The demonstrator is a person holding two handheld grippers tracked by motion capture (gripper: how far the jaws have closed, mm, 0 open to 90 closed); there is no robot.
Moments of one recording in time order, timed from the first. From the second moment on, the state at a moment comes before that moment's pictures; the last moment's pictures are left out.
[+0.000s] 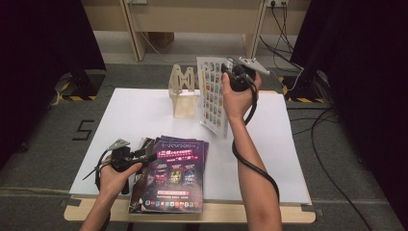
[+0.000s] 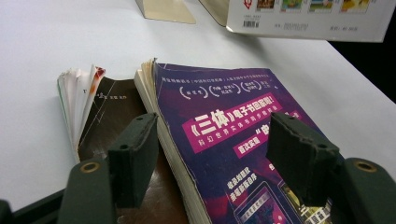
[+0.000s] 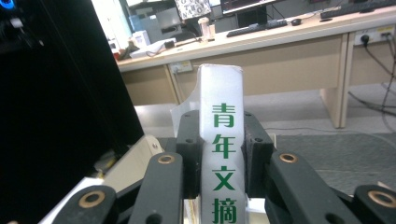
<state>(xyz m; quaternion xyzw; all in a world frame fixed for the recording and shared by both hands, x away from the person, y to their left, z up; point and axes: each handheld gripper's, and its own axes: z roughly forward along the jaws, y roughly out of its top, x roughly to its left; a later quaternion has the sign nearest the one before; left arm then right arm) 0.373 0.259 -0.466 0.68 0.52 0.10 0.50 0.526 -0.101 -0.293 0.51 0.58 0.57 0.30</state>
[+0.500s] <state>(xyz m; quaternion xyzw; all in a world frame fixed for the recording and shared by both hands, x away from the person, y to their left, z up) 0.371 0.254 -0.468 0.69 0.52 0.10 0.50 0.471 -0.119 -0.323 0.46 0.59 0.57 0.34</state>
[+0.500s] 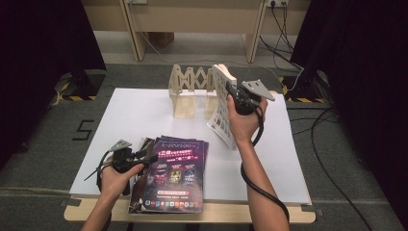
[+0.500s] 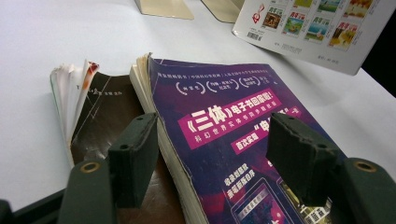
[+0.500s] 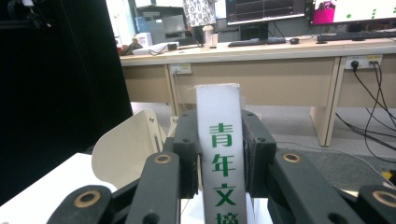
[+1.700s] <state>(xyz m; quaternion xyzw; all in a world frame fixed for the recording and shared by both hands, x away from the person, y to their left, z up) 0.370 0.253 -0.466 0.69 0.52 0.10 0.50 0.447 -0.162 -0.332 0.49 0.61 0.53 0.33</state>
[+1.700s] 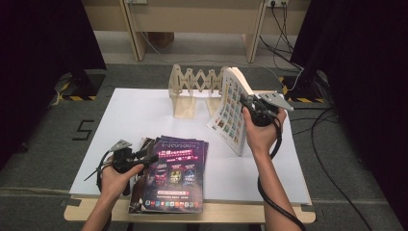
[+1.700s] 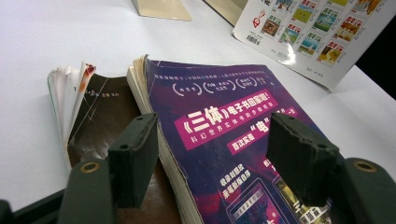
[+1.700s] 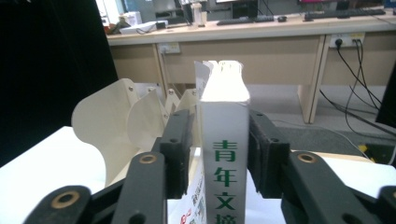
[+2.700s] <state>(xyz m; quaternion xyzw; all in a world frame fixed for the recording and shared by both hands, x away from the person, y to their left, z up) 0.371 0.253 -0.468 0.69 0.52 0.10 0.49 0.481 -0.160 -0.310 0.53 0.67 0.45 0.26</state>
